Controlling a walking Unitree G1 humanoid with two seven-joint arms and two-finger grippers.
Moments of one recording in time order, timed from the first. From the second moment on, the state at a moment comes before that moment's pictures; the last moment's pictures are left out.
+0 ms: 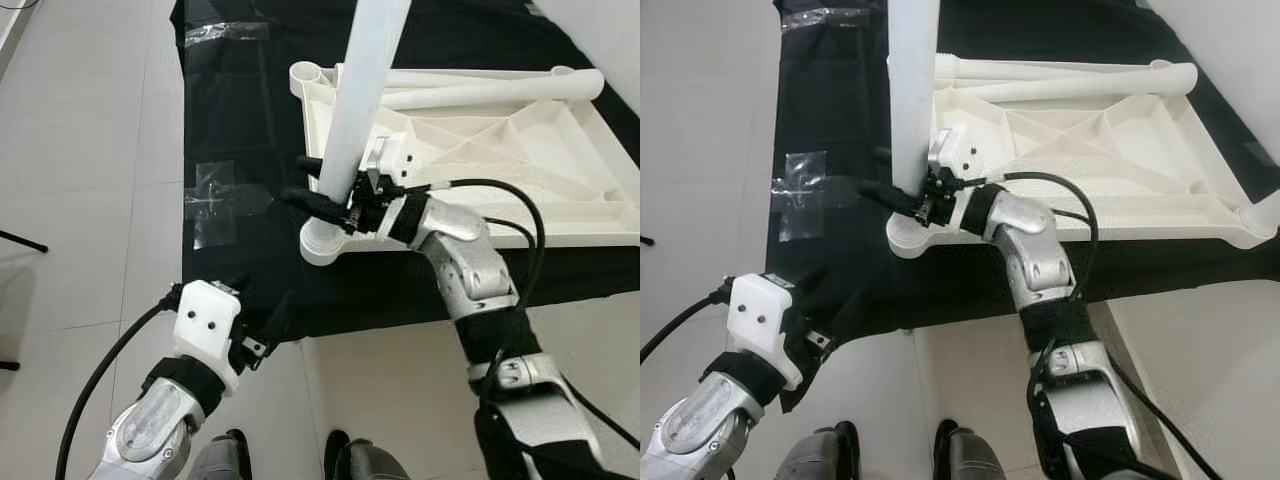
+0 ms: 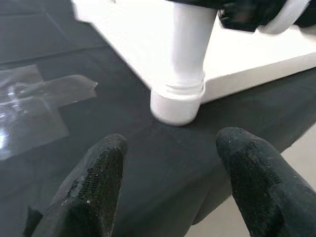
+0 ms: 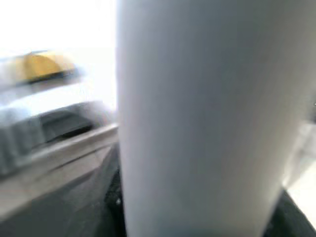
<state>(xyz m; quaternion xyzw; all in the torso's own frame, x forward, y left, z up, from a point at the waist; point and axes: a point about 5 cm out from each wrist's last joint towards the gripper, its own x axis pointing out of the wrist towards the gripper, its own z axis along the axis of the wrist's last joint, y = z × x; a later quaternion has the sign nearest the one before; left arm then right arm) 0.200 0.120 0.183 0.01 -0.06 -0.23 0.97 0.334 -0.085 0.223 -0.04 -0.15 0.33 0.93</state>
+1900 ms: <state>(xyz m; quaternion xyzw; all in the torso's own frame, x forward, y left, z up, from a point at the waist) 0.208 0.116 0.186 0.02 -0.07 -0.25 0.97 0.344 -0.094 0.237 -0.08 -0.13 0.54 0.83</state>
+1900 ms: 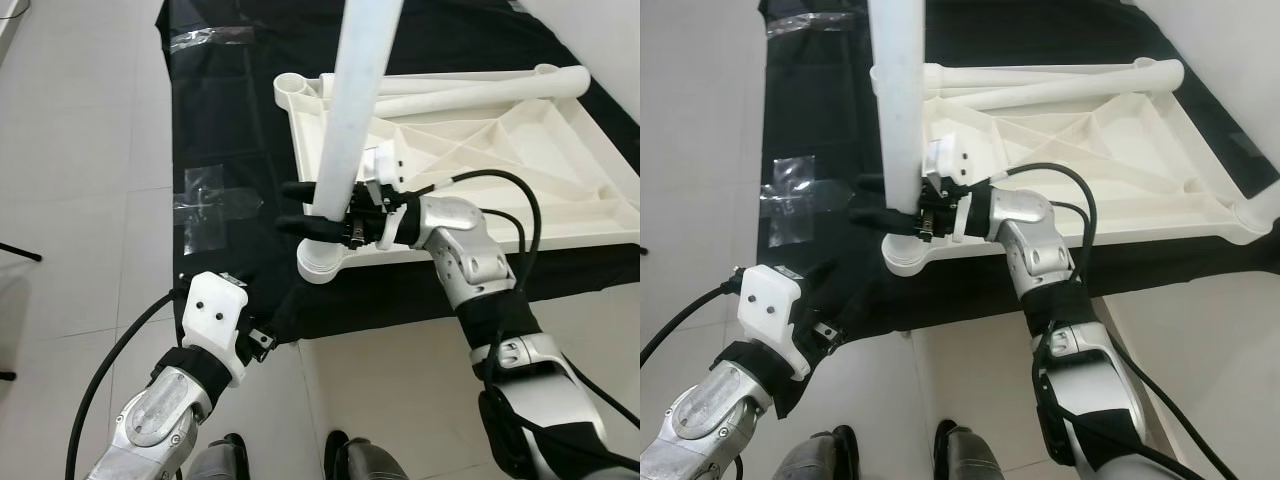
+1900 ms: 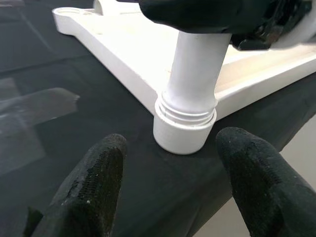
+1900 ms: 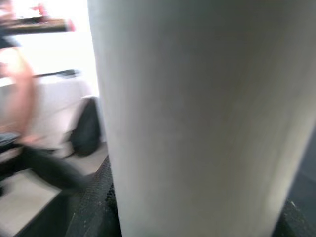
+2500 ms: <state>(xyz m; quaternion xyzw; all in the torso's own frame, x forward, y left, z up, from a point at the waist) 0.210 0.119 0.190 0.02 -0.08 -0.25 0.97 0.327 -0.081 0.222 -0.07 -0.14 0.27 0.95</state>
